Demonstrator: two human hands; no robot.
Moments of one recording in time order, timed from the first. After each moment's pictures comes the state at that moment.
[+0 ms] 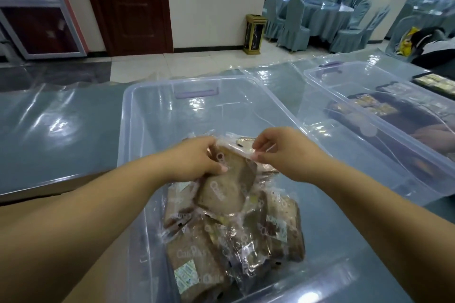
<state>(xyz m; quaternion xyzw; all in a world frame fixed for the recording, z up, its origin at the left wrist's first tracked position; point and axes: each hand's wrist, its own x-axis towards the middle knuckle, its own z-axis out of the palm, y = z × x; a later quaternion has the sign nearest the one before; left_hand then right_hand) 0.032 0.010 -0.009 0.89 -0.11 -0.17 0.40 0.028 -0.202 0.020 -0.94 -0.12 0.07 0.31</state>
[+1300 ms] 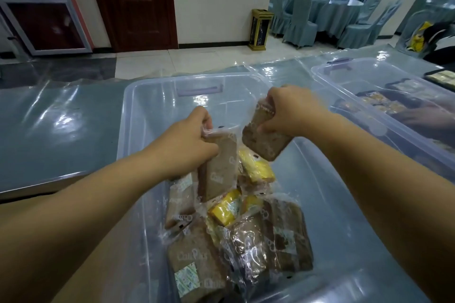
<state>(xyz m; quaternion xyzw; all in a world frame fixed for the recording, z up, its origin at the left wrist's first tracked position) 0.023 0.014 0.021 0.91 -0.08 -0.04 0.39 0.104 -0.197 0.045 -0.99 -0.13 -0.03 0.00</state>
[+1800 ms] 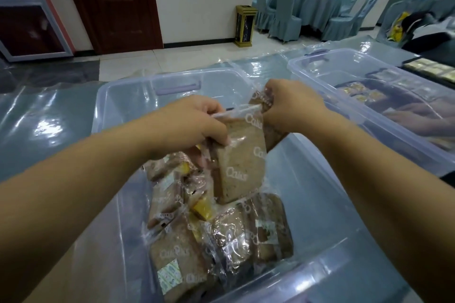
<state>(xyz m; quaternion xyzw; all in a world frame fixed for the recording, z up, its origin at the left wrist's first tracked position) 0.014 -0.029 0.072 0.86 -0.12 -0.17 0.47 0.080 -0.232 0.054 -0.99 -0.08 -0.05 0.12</state>
